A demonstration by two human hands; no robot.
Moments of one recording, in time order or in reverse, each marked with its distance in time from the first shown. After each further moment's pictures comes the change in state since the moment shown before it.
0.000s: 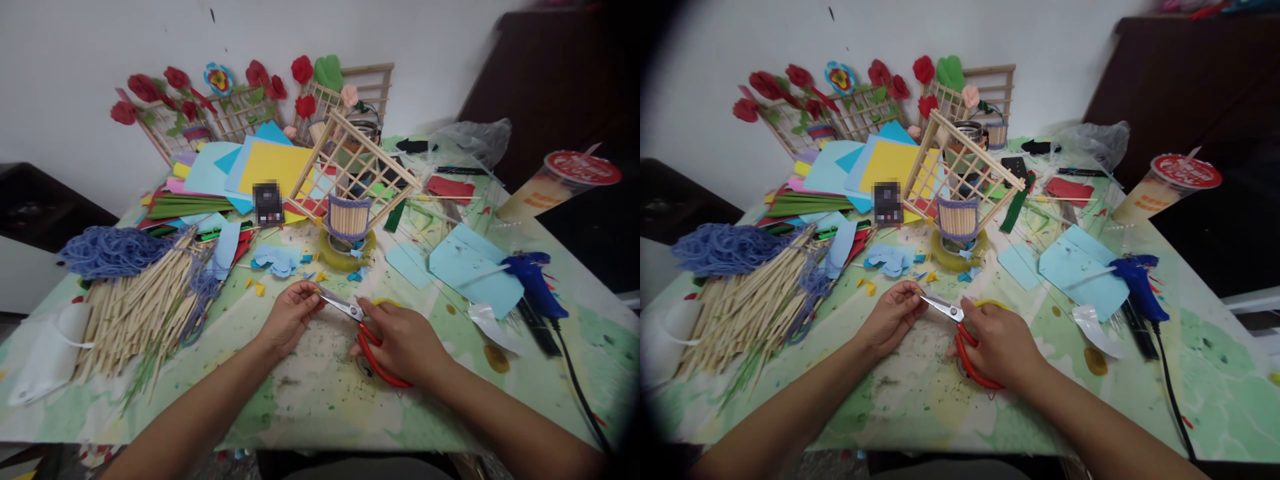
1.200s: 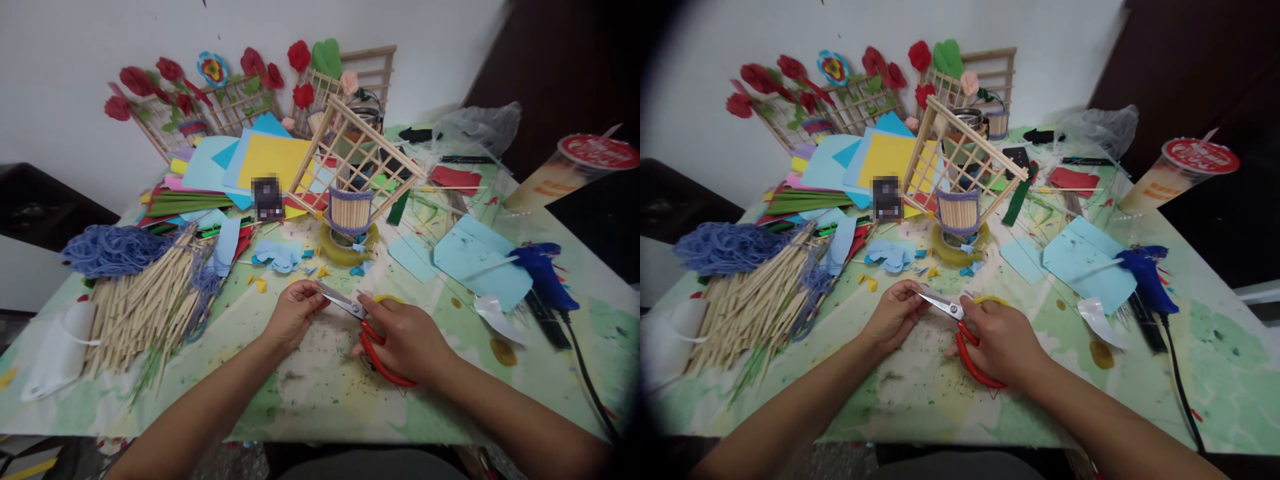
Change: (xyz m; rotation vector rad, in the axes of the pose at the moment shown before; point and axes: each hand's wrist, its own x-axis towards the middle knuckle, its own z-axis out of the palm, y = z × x) left_hand 0.002 -0.007 0.000 -0.021 0.028 0.019; right_hand -0.001 -0.002 0.000 0.036 0.016 -0.055
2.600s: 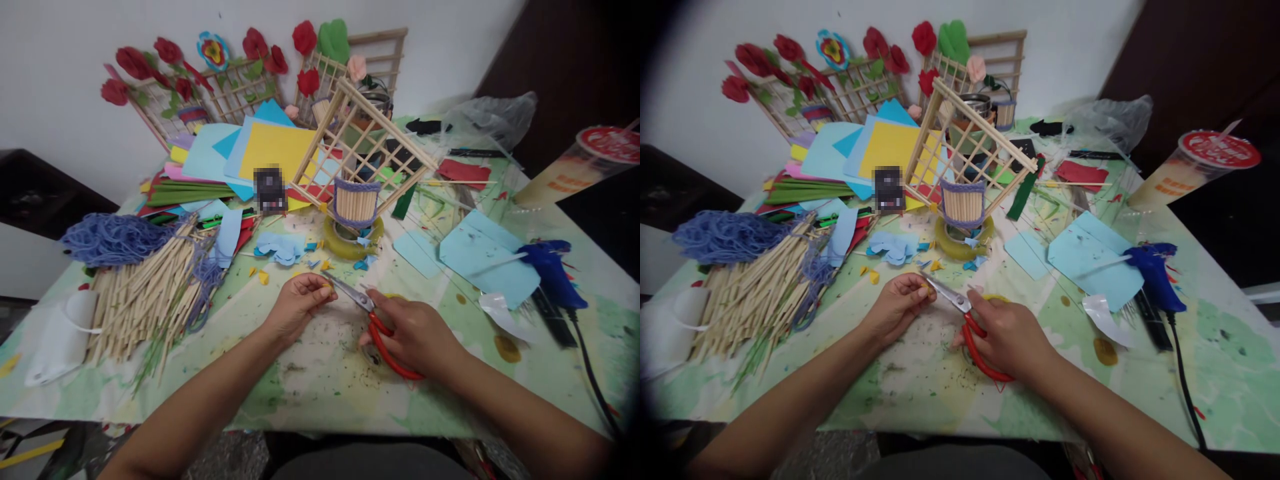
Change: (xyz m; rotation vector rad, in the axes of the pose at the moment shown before) left_hand -0.002 0.005 -0.004 0.069 -0.145 -0.029; right_hand -0.002 0.006 0.000 0.027 0.074 -0.036
